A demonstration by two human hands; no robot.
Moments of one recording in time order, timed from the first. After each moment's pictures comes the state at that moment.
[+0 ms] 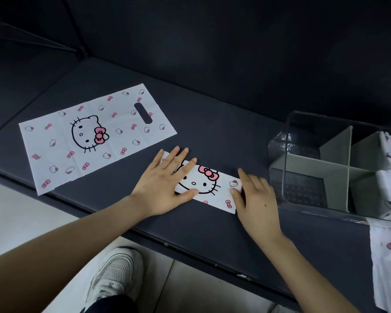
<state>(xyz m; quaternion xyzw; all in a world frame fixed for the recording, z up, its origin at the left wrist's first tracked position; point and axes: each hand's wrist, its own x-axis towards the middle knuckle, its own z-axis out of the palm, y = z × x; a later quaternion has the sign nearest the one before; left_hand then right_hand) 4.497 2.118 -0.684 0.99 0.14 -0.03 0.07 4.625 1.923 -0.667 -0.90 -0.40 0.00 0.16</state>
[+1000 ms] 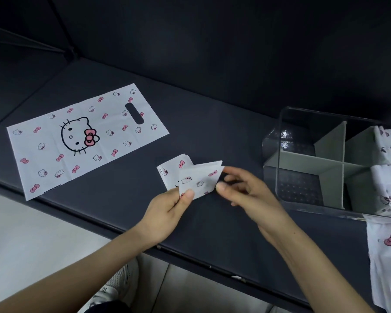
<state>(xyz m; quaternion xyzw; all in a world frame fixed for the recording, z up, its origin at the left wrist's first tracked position) 4.480 2.063 -0.683 0.79 0.27 0.05 0.54 4.623 1.926 -0.607 -0.74 -0.16 0.42 0.50</state>
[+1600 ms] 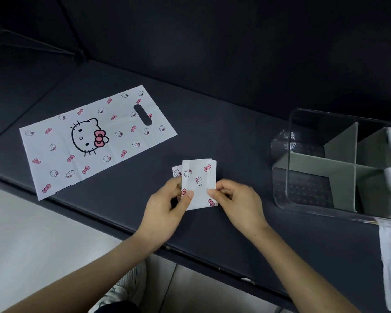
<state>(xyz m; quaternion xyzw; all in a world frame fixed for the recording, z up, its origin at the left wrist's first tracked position) 4.471 2.063 -0.666 0.76 0.31 0.17 0.55 4.607 1.951 -0.649 -0.86 -0.31 0.26 0.32</state>
